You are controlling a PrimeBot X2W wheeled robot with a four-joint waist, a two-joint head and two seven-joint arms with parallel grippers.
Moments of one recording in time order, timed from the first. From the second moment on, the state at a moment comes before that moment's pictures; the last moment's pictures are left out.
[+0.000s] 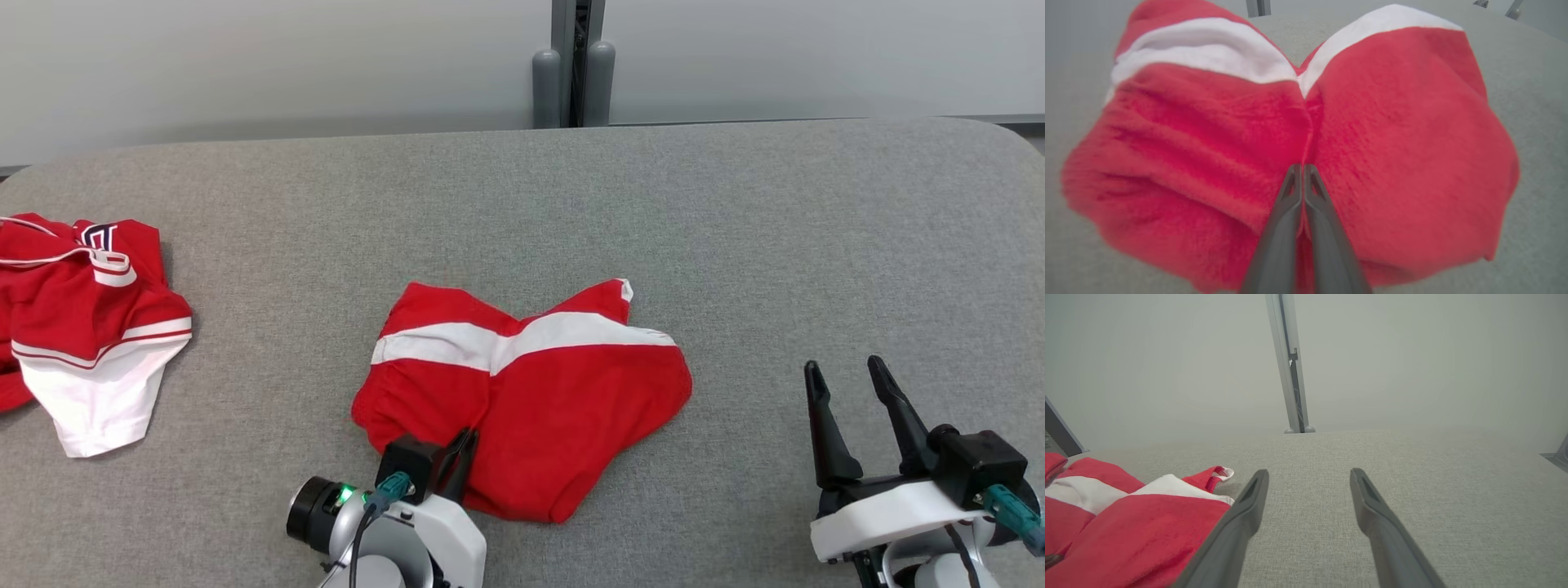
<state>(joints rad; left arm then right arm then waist) -0.37 0.09 -0.75 0.65 -0.49 0.11 -0.18 -0.11 -0.05 0.02 0.26 0.19 0.13 -0.26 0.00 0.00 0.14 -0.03</state>
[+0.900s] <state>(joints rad) -0.24 0.12 -0.71 0.59 -0.55 0.16 -0.24 -0.05 -0.05 0.07 0.31 0.18 0.13 -0.26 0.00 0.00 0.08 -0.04</state>
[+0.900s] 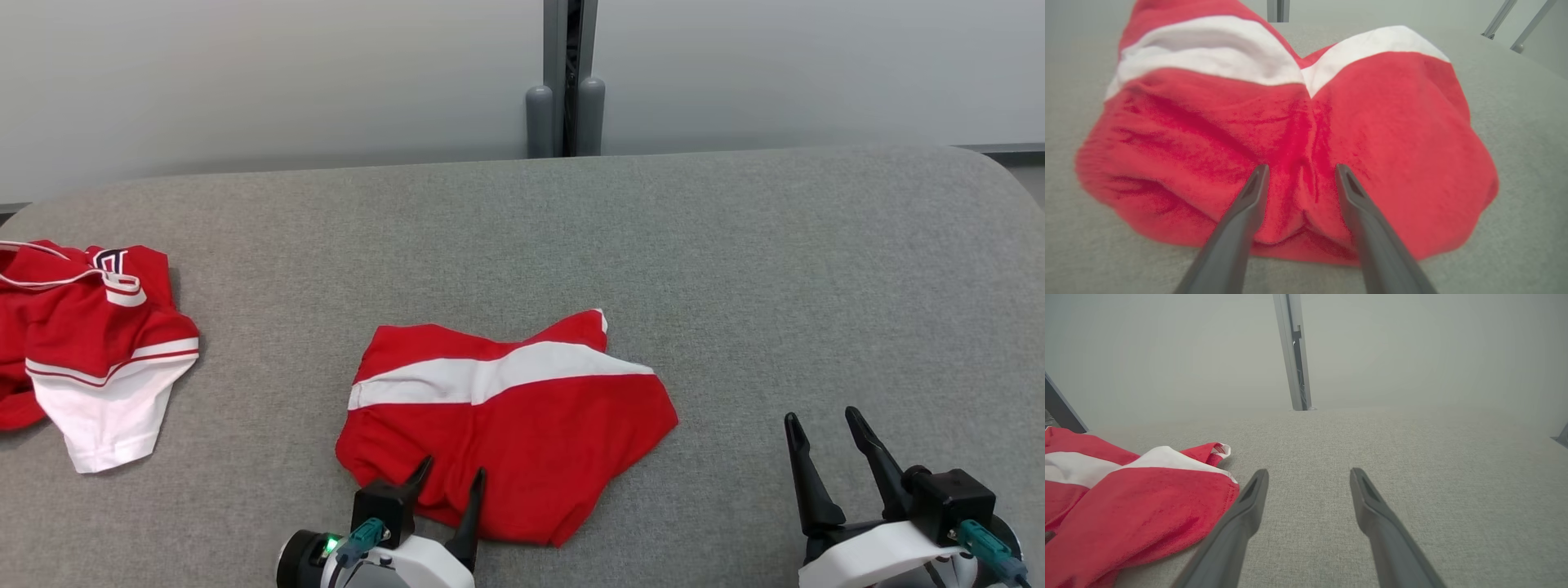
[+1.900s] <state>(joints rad) -0.21 0.19 -0.64 0.21 -0.51 0.24 -0.26 -0.33 -0.09 0.20 0.64 0.42 0.13 -0.03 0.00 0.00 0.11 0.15</state>
